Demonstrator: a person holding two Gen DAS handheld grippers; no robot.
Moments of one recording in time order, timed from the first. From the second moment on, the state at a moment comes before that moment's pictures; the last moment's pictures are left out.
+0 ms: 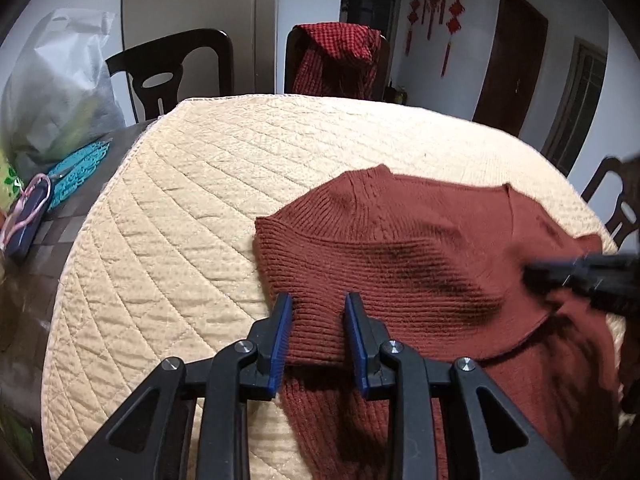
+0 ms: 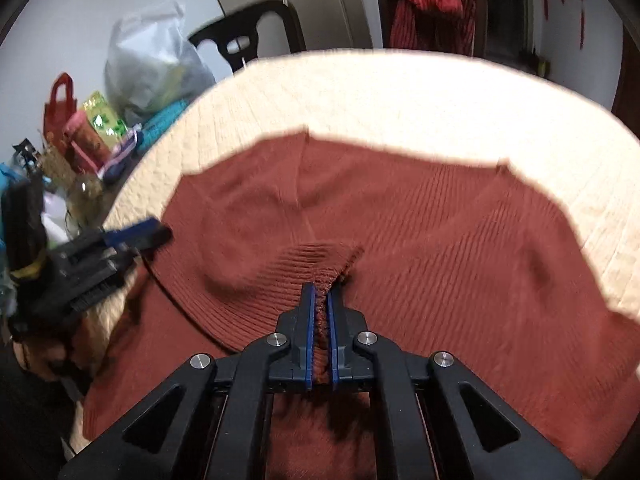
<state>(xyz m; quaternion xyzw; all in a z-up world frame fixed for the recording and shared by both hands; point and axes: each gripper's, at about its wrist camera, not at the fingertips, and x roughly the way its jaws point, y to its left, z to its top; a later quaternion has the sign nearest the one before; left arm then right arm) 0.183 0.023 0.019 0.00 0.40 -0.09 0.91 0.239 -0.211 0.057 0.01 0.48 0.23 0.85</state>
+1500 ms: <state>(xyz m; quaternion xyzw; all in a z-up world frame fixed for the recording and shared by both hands) 0.057 0.005 0.048 -0.04 0.38 -0.11 0.92 0.096 -0.358 0.070 0.12 0.43 0.13 0.89</state>
